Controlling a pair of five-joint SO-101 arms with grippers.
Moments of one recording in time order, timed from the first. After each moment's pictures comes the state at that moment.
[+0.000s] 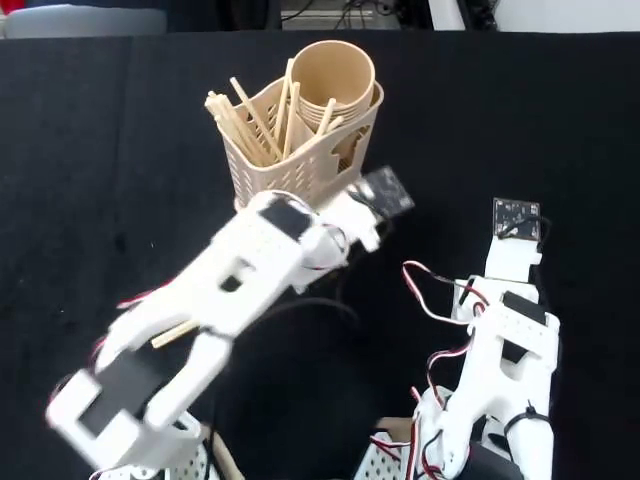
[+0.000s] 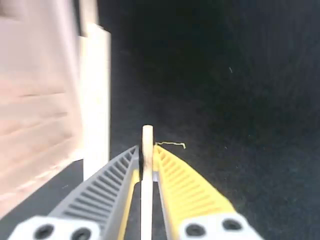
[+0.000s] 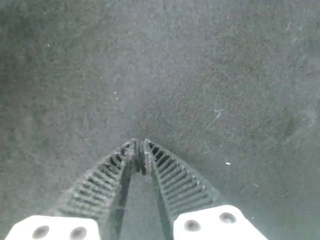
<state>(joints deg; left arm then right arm) 31.3 -7.5 19.4 63.9 -23.4 28.1 -34.4 71.5 37.8 17.6</state>
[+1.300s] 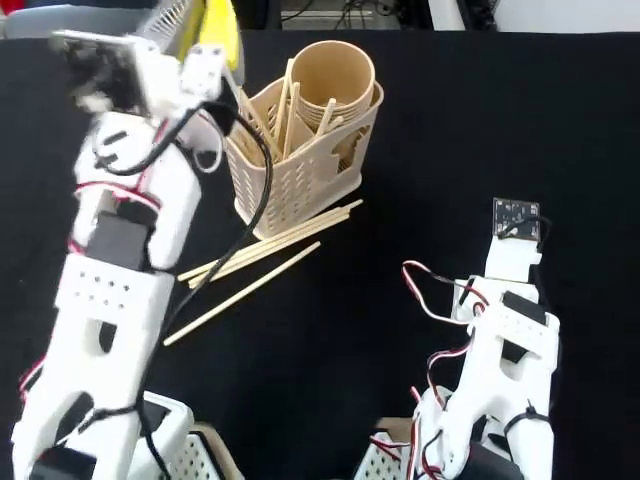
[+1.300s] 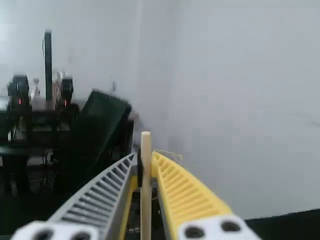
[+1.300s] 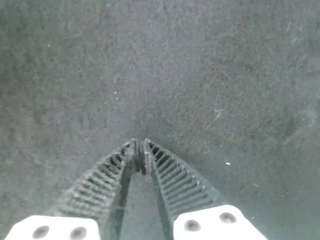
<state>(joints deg) 10.4 -37.0 18.2 11.6 4.4 28.1 -34.4 71.5 37.8 17.6</state>
